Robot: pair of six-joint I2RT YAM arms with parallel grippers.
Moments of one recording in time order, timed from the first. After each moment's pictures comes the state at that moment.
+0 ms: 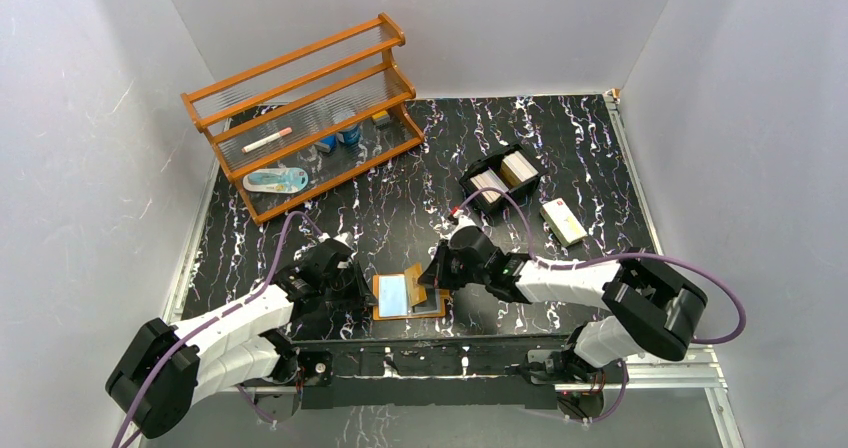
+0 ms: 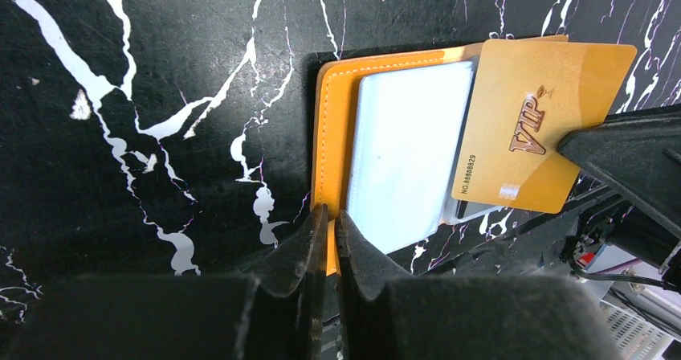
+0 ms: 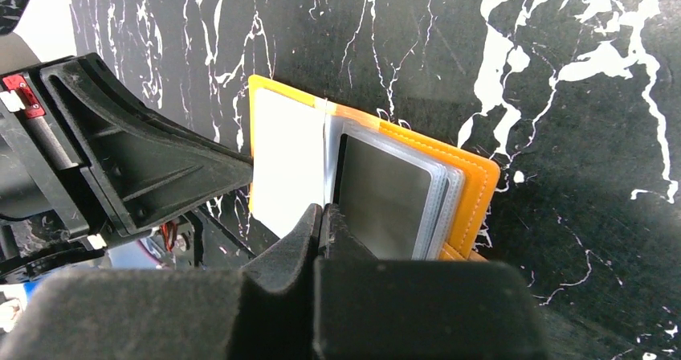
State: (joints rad) left arm -0.67 1.00 0.34 -0.30 0.13 -0.87; right arm 0.98 1.41 0.56 0.19 -0.08 0.96
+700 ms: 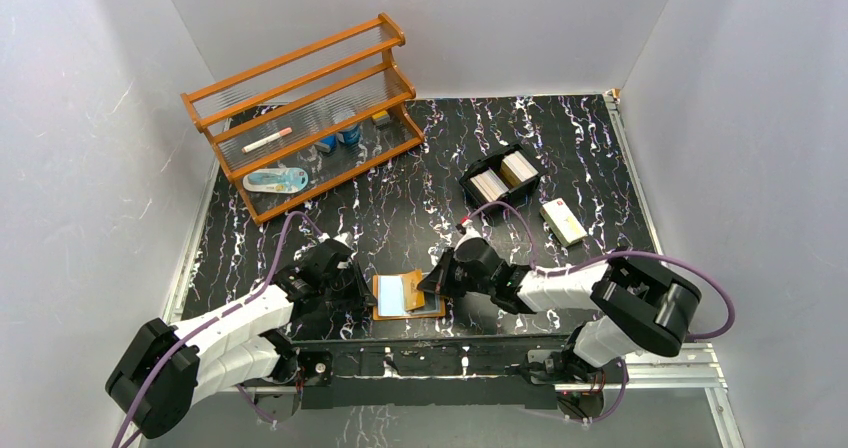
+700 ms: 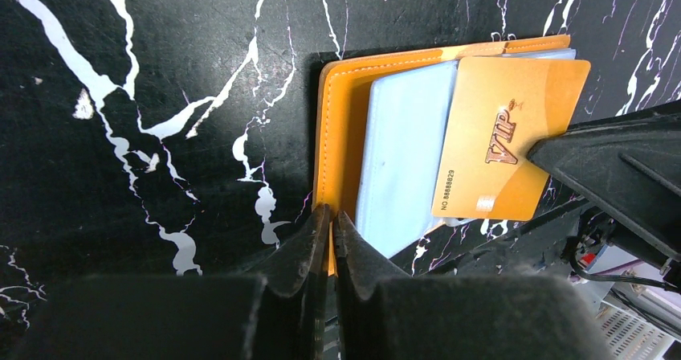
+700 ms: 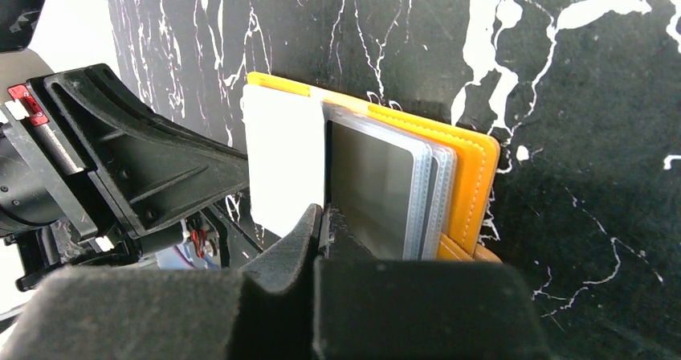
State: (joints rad) left arm -0.67 1.00 0.34 -0.30 0.13 -0.87; right arm 1.00 1.45 0.45 0.39 -0.08 1.10
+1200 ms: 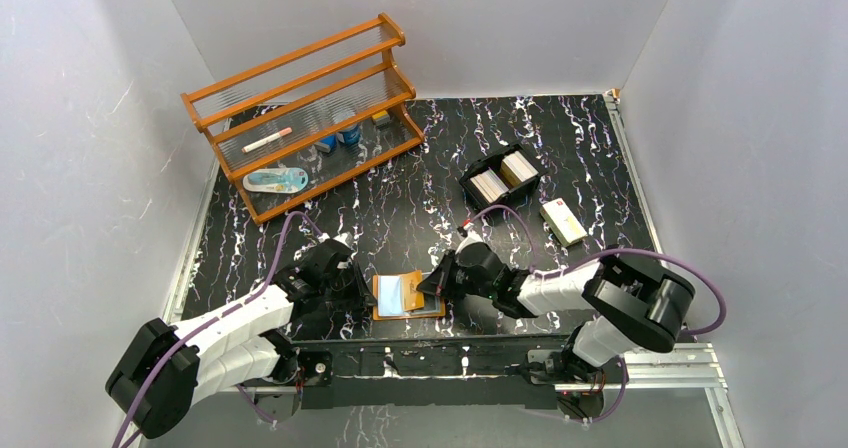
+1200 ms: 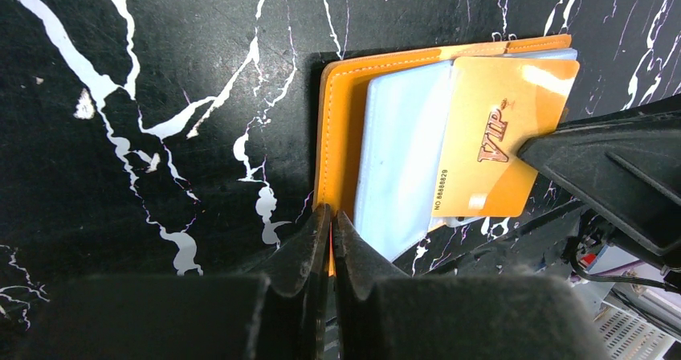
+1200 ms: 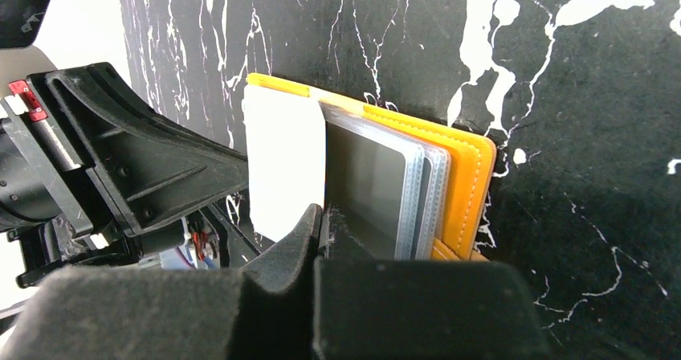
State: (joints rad) left arm -0.67 1.00 0.34 -0.30 0.13 -0.87; right arm 1.01 1.46 0.39 0.51 -0.06 1.12
